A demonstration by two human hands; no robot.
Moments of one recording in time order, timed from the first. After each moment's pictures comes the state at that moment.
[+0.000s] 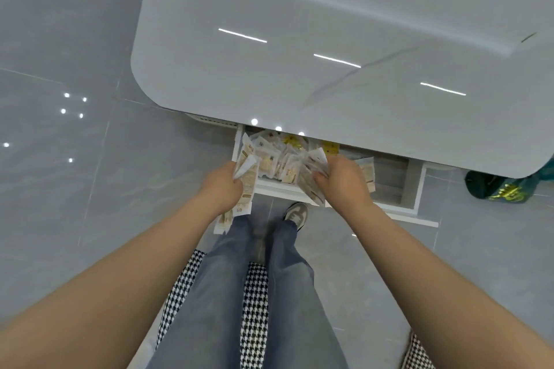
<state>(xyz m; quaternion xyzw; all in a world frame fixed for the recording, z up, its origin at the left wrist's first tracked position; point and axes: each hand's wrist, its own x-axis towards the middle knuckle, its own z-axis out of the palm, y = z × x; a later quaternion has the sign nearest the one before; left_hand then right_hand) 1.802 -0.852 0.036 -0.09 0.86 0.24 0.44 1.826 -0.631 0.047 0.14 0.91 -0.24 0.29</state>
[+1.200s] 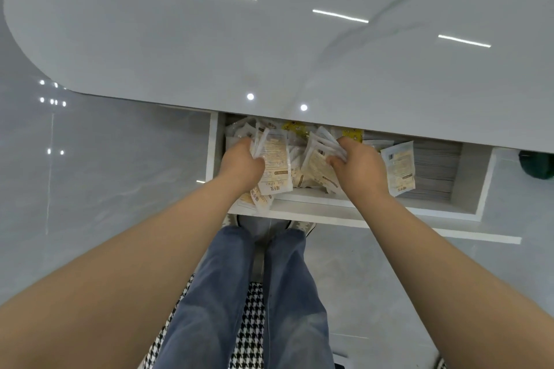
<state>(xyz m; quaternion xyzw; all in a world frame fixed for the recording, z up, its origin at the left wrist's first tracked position) 1.758 -0.791 -0.167 -0.15 0.83 0.31 0.43 1.811 -0.596 -0.170 0.19 0.91 -0.23 0.27</state>
